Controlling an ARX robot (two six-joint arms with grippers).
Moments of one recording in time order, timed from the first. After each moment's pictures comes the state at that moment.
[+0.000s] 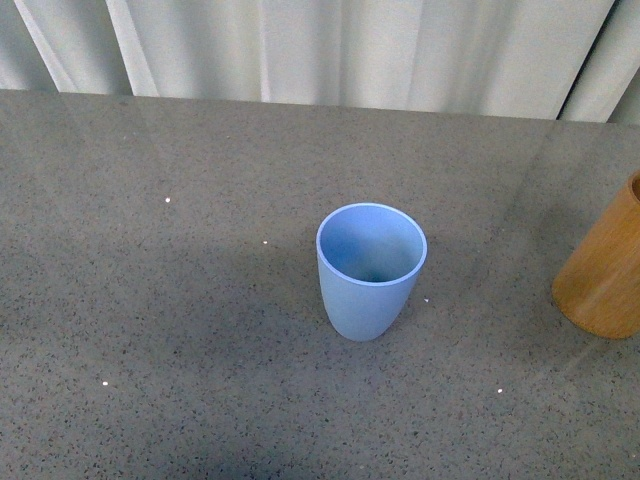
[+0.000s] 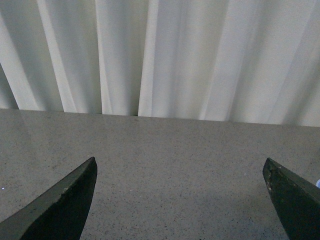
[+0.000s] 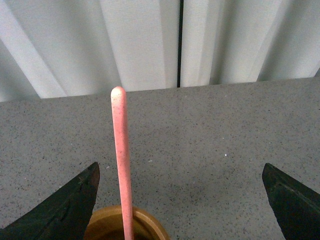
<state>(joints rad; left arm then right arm) 0.00 0.00 0.02 0.00 0.00 0.00 -0.11 1.67 0.44 0.96 -0.03 0.05</state>
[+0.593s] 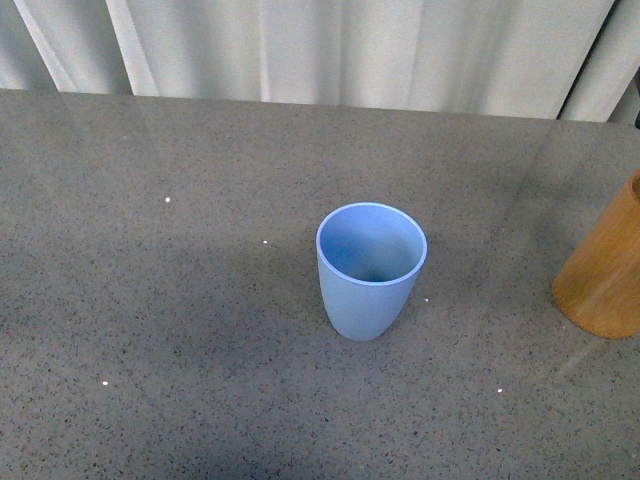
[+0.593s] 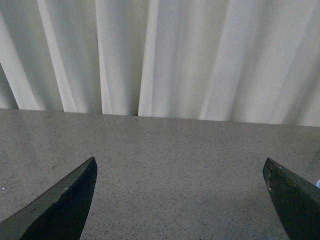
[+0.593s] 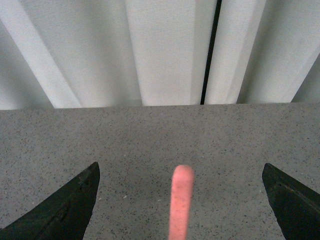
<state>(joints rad) 0.00 0.00 0.02 0.00 0.00 0.00 -0.03 1.83 0.63 0.94 -0.01 0.04</state>
